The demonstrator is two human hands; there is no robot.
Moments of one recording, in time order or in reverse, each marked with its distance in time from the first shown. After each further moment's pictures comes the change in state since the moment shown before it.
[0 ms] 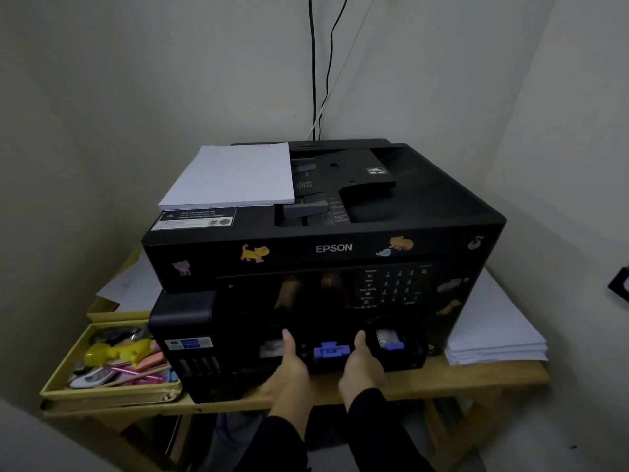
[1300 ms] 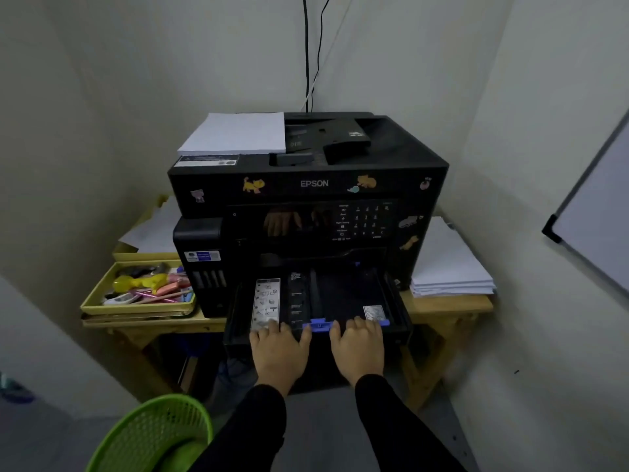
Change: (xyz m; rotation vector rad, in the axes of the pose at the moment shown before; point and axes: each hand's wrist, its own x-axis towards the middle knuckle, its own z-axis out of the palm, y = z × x) left_hand -0.047 -0.095 -0.112 1.745 0.203 0.977; right_hand -0.036 0.084 -0.146 -1.482 0.177 -1.259
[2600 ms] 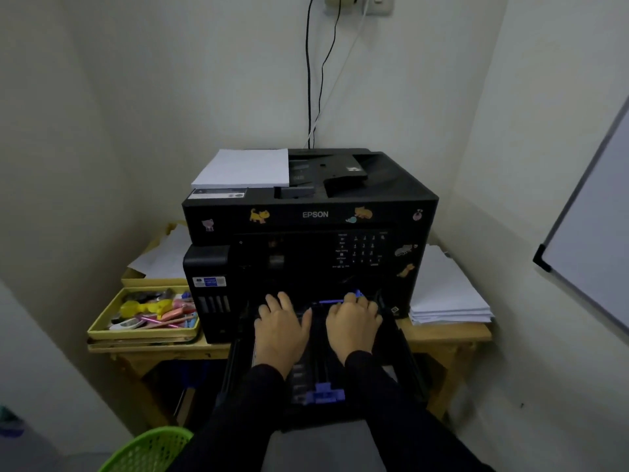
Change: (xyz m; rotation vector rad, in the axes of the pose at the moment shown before) left_hand 0.029 0.020 -0.071 -0.076 0.313 0.047; right_hand 0.059 -0.034 -0.078 0.276 0.089 0.104
